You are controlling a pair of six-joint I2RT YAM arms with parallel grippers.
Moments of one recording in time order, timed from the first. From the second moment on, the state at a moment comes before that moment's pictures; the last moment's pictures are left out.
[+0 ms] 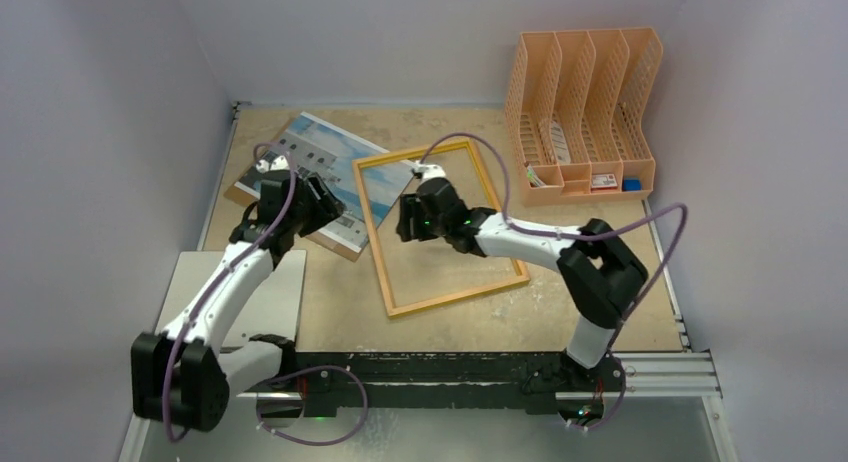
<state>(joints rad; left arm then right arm) -0.18 1.19 0.80 -0.29 0.05 -0.68 0.78 1.70 1.06 -0.04 0.06 0.54</state>
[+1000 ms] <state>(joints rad) -0.18 0.72 0.76 -0.65 0.06 -0.58 1.12 2.16 1.61 -0.50 0.51 0.86</state>
